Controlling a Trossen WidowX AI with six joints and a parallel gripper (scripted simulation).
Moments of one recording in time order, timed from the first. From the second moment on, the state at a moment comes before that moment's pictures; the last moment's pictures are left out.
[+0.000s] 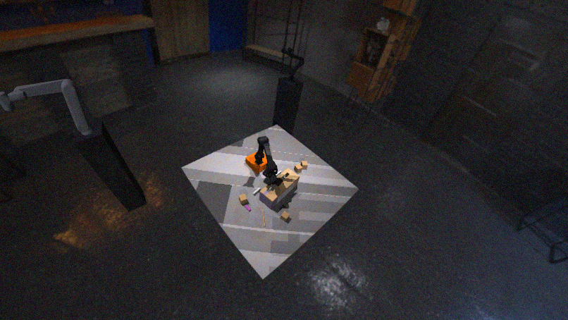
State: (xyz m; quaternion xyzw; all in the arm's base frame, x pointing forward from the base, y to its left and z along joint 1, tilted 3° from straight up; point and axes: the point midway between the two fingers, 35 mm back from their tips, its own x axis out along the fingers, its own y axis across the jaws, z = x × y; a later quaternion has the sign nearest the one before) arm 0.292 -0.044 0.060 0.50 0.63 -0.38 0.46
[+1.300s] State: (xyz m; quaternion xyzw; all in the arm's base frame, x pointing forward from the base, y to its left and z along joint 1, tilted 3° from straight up) arm 0.280 0.000 0.036 0.50 0.63 -0.38 0.46
